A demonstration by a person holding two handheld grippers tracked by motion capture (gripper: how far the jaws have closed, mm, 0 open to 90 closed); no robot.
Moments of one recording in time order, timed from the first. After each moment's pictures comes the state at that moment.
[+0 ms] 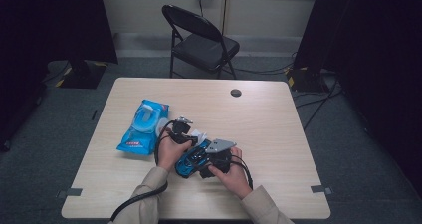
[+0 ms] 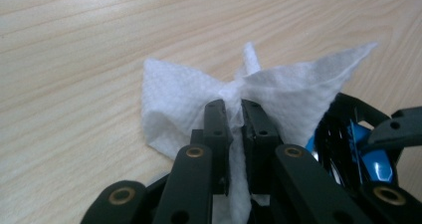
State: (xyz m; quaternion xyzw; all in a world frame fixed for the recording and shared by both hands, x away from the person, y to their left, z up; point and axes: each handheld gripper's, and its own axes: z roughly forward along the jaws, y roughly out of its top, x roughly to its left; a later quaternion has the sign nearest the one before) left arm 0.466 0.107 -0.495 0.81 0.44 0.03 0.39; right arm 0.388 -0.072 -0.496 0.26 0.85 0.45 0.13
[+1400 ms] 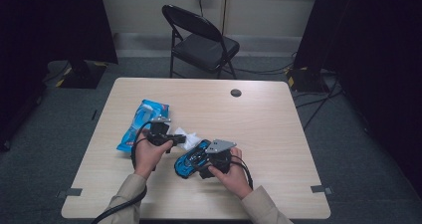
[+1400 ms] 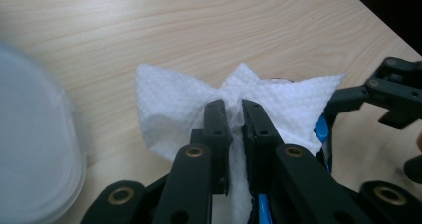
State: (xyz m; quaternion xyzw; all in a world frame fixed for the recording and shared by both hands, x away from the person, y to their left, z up) left arm 0.430 0.168 -0.459 0.77 0.46 0.04 0.44; right arm 0.388 -0.072 -0.497 0.25 0.85 0.45 0.13
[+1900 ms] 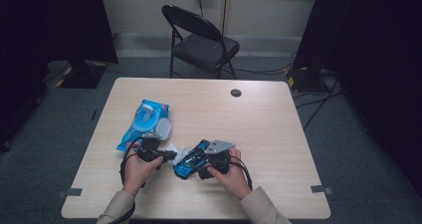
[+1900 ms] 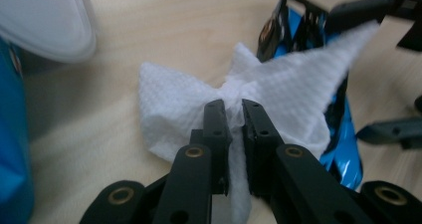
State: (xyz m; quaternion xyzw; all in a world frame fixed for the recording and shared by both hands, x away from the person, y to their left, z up) left arm 0.396 0.190 -0.488 0.79 0.47 0.02 0.39; right arm 0.385 -0.069 -0.497 0.25 0.85 0.45 0.13
